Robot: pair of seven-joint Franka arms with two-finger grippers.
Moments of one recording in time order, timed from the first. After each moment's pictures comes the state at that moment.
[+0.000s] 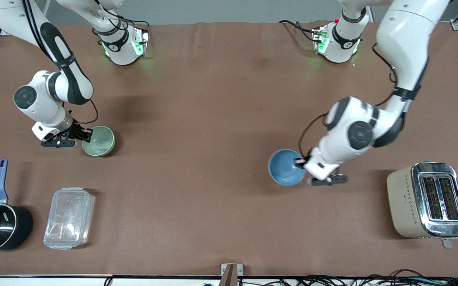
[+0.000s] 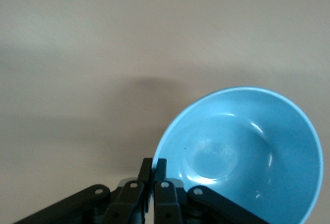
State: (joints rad) left arm -0.09 0.55 -0.42 -1.73 0.08 2.25 -0.60; right arm -0.06 0.23 -0.12 -2.46 -0.01 2.71 -0.16
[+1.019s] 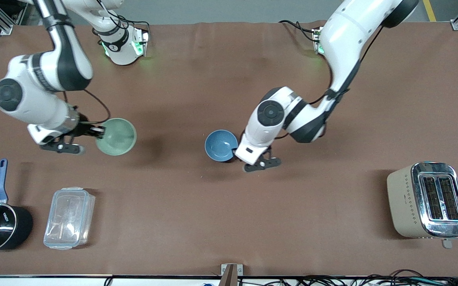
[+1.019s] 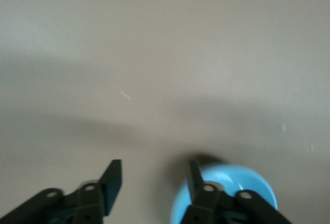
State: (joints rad) left arm -0.34 0.64 -0.36 -1.46 0.22 2.16 -0.98; right arm -0.03 0.09 0.22 -2.03 0.05 2.03 0.37
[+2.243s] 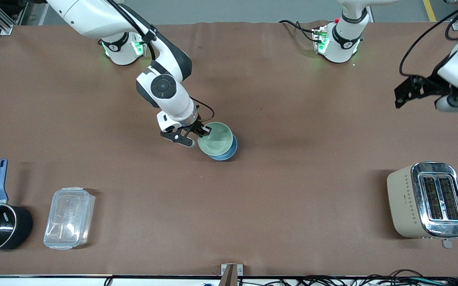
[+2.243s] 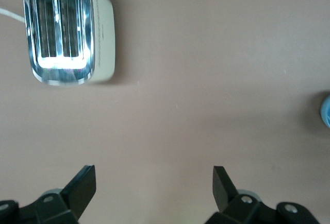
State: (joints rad) left arm 0.01 0.01 -0.17 -1.47 0.03 1.48 -0.11; right arm 0.08 0.47 0.62 -1.95 -0.22 2.42 1.20
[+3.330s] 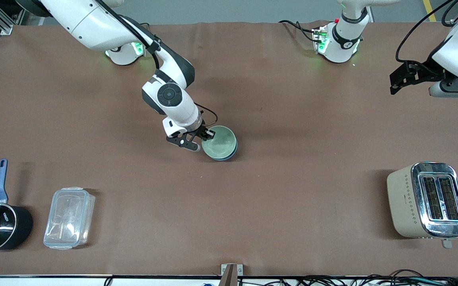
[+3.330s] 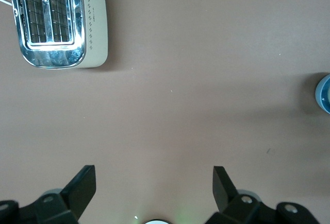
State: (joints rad) left arm -0.01 -0.02 -0.16 -1.51 0.02 1.47 -0.10; right arm 0.09 0.56 0.62 -1.91 -0.29 2.45 1.22
